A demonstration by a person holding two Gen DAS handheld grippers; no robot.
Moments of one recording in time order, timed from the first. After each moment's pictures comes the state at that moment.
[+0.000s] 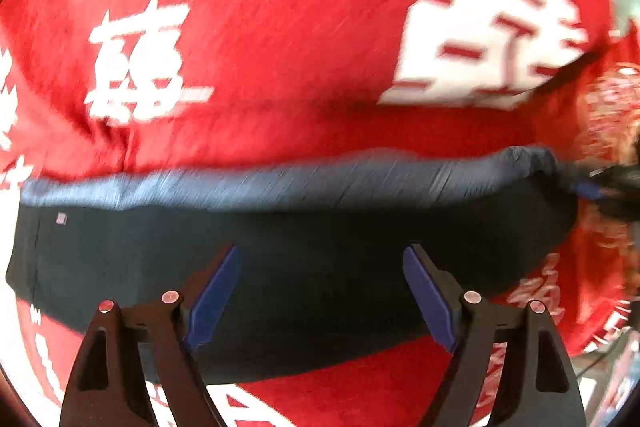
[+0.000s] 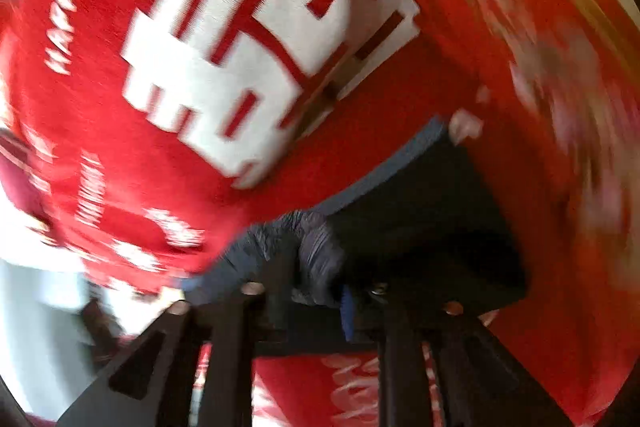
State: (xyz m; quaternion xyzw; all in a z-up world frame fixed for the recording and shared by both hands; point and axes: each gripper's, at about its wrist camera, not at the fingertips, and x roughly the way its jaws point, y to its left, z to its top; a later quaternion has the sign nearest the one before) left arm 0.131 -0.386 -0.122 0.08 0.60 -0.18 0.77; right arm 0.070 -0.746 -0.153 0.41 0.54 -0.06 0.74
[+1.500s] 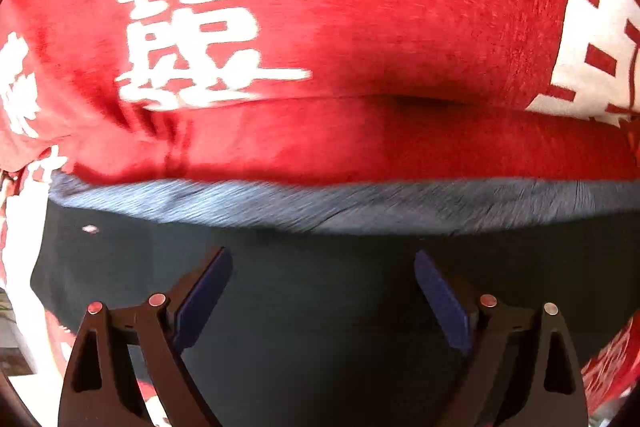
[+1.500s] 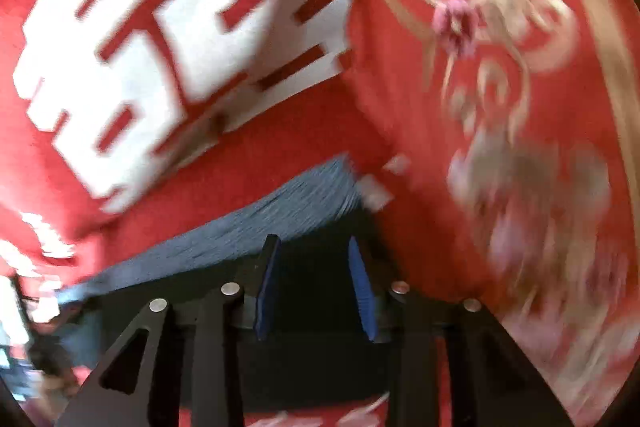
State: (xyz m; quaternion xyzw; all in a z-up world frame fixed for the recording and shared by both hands) left arm 0.203 -0.338 -0.180 0.13 0.61 -0.08 0.78; right arm 0.066 -0.736 -0.165 0.38 0.55 -0.13 0.73
